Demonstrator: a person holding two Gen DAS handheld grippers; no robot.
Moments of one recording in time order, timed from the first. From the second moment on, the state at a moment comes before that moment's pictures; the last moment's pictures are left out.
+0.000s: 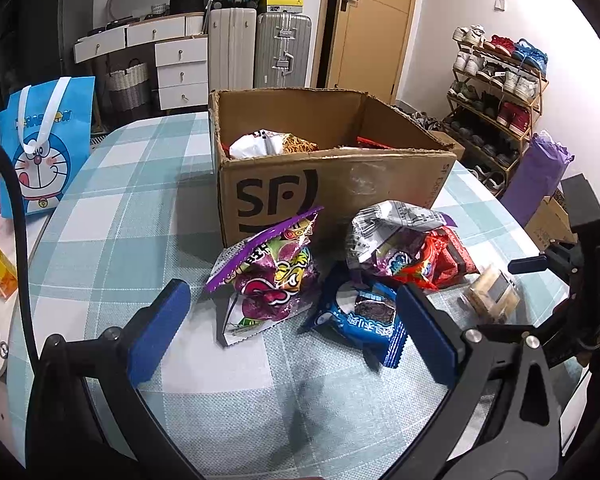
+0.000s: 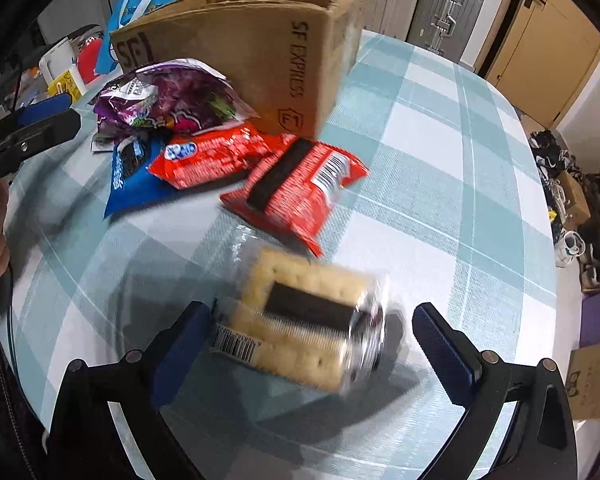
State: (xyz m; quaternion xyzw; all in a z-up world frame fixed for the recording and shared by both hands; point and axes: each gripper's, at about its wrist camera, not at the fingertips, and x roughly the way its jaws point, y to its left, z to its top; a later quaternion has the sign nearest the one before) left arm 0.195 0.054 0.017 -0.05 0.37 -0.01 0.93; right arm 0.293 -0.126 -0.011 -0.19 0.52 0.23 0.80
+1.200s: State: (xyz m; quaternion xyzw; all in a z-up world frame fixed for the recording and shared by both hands) left arm 0.198 0.052 0.011 -0.05 0.38 -0.02 0.92; right arm 0.275 -0.167 0.033 -0.15 0.45 0.28 0.84
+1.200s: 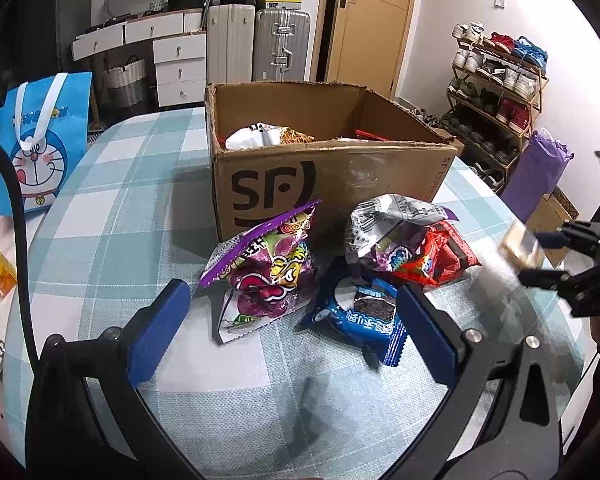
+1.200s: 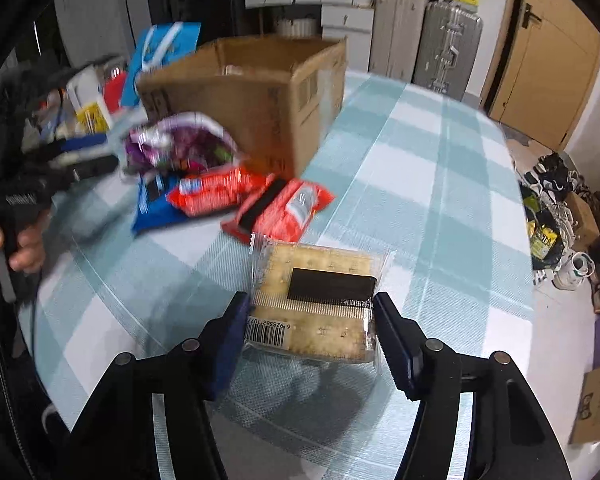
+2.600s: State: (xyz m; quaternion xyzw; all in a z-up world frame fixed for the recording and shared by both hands) left arm 0.233 0.085 -0.030 -0.11 0.41 0.00 0.91; right arm 0.288 -0.163 0.056 -0.04 0.39 0.30 0.87
